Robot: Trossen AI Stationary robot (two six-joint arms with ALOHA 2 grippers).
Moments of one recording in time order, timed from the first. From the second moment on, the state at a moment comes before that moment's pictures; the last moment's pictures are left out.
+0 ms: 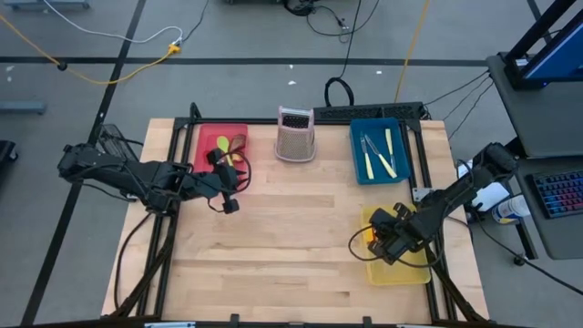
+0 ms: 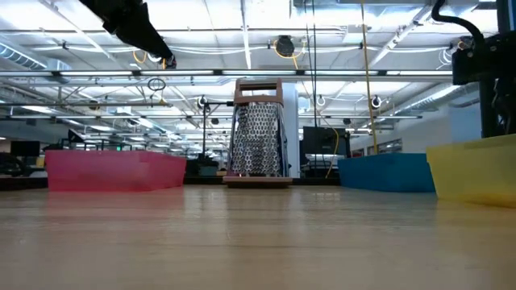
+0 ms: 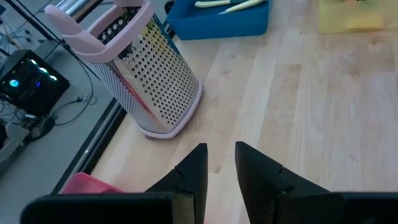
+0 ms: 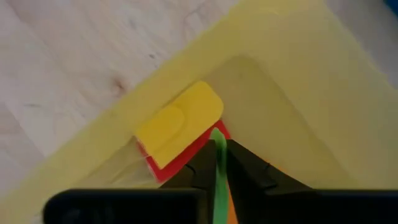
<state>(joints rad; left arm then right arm) -0.18 1.03 0.87 -0.55 -0.58 -0.13 0.68 1.30 0.68 -0.91 0.36 1.32</state>
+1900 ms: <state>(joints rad) -0.21 0.14 0.54 -0.50 -0.56 0.00 0.12 0.41 0.46 -0.21 0.21 -0.04</state>
